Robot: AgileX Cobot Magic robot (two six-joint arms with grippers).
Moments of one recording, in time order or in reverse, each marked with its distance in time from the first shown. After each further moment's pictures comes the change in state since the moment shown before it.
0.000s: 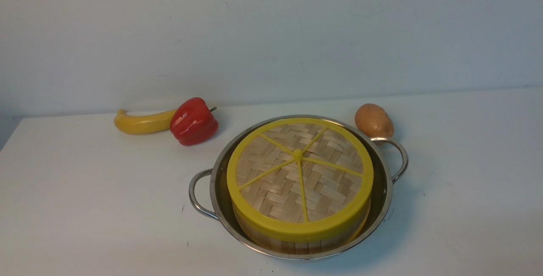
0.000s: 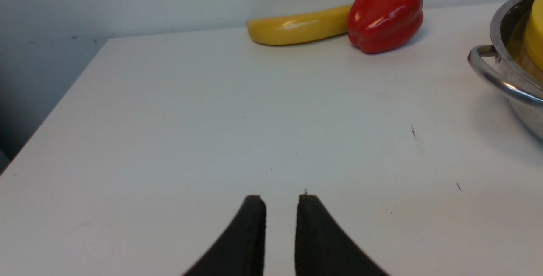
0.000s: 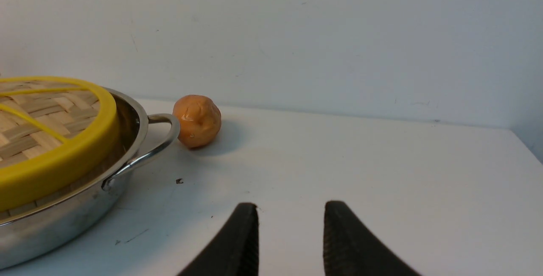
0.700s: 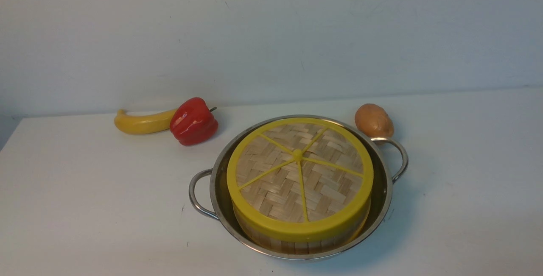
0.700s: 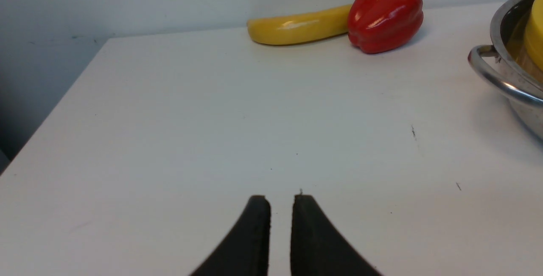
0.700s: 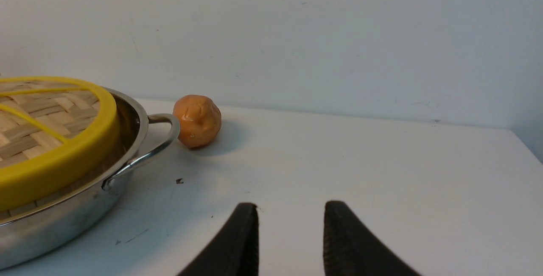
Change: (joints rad) right arm 0.000 0.000 0.000 0.000 0.000 0.000; left arm 0.000 0.000 0.000 0.000 0.000 0.001
